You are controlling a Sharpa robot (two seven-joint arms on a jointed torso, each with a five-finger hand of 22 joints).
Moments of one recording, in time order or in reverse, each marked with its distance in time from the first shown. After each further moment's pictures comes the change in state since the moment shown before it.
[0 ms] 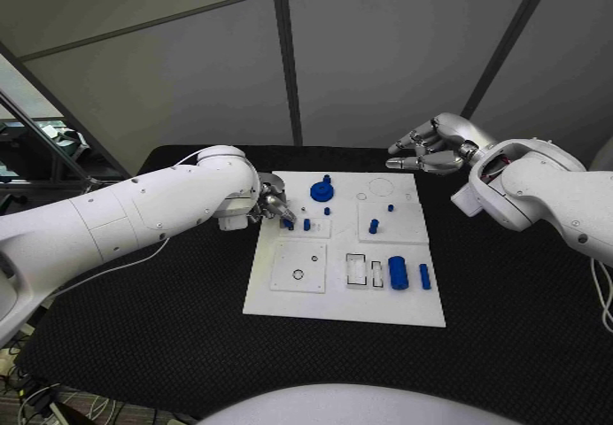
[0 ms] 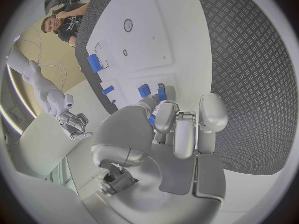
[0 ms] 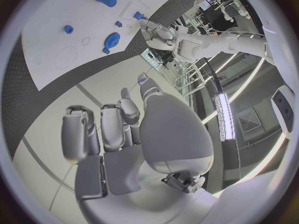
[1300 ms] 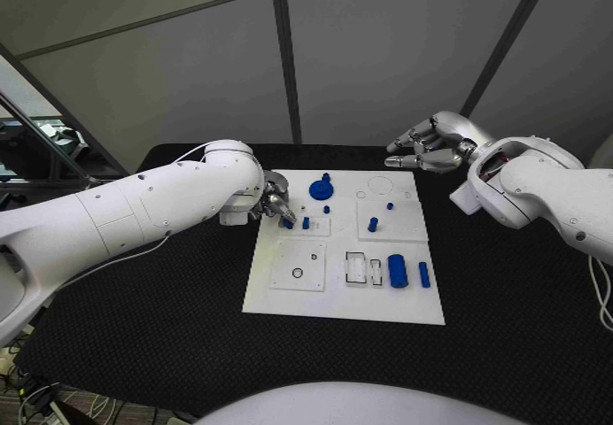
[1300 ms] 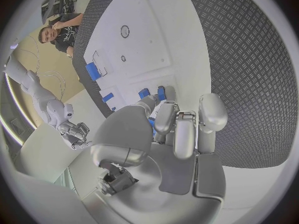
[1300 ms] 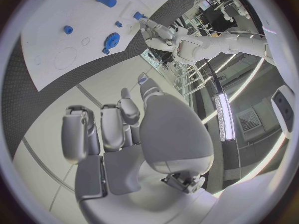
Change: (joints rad) left arm 0.011 0.026 0.001 -0.012 -0.072 0.074 0.003; left_hand -0.011 -0.011 -0.003 -0.003 0.037 -0.002 -0.002 0.013 0.024 0.002 -0.002 0.004 0.000 0.000 0.004 0.000 0.000 0.000 -0.003 -0.003 -0.004 0.000; right arm 0.000 0.004 0.000 -0.003 0.000 0.002 0.001; right_hand 0.000 0.000 0.000 0.000 0.000 0.000 0.000 0.000 0.000 0.000 0.000 0.000 0.000 0.000 0.000 0.000 0.000 0.000 0.000 0.000 0.000 0.000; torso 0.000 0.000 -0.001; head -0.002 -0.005
